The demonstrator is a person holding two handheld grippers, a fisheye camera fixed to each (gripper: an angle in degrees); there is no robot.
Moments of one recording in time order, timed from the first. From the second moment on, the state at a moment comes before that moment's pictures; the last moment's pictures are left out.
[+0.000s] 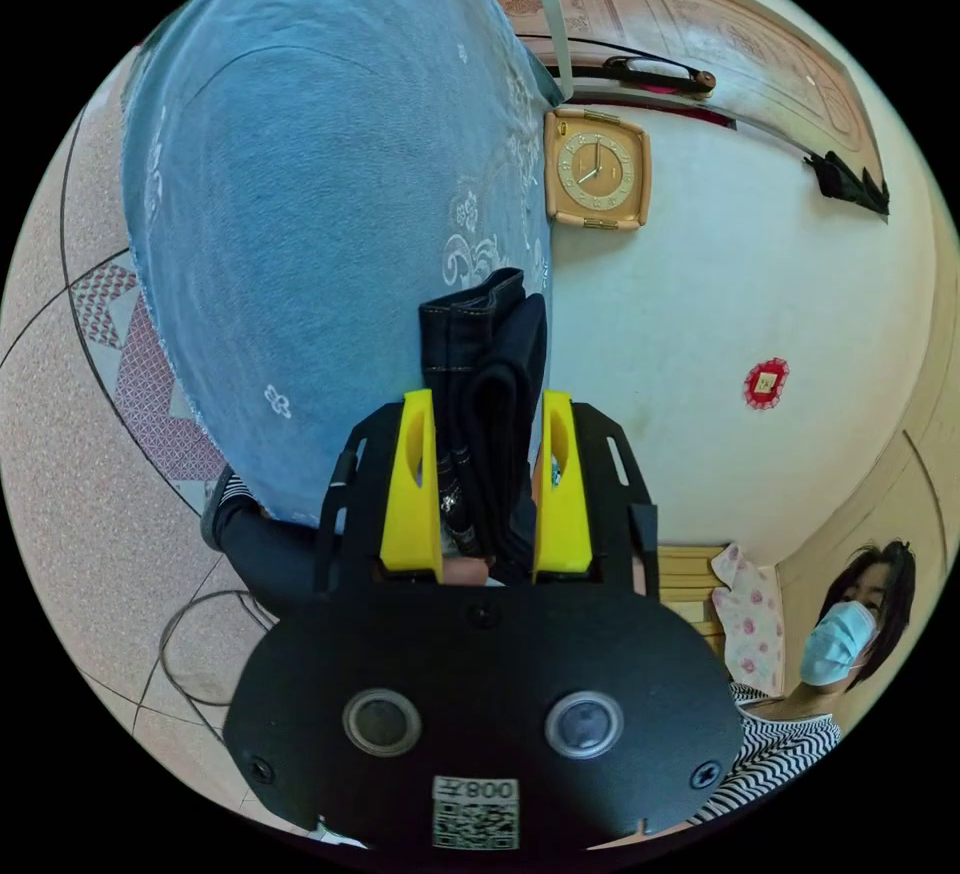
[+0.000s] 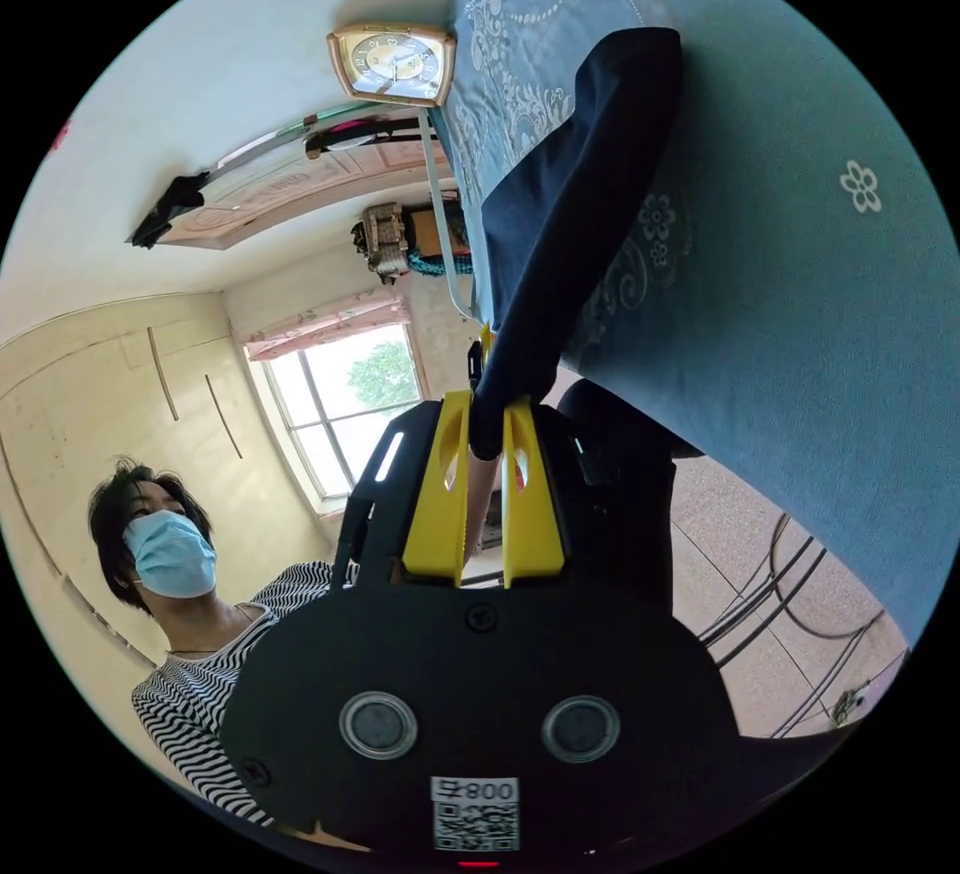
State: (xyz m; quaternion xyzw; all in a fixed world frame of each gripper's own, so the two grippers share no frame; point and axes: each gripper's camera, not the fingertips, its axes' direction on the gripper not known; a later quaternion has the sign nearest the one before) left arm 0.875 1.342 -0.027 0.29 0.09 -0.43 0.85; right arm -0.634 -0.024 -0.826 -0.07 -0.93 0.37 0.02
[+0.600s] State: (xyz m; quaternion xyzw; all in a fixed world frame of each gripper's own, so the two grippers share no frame) left arm 1.045 1.154 -0.132 0.26 0.02 -0.34 0.90; right arm -0.574 0.171 -0.744 -0.02 -0.92 0.38 0.05
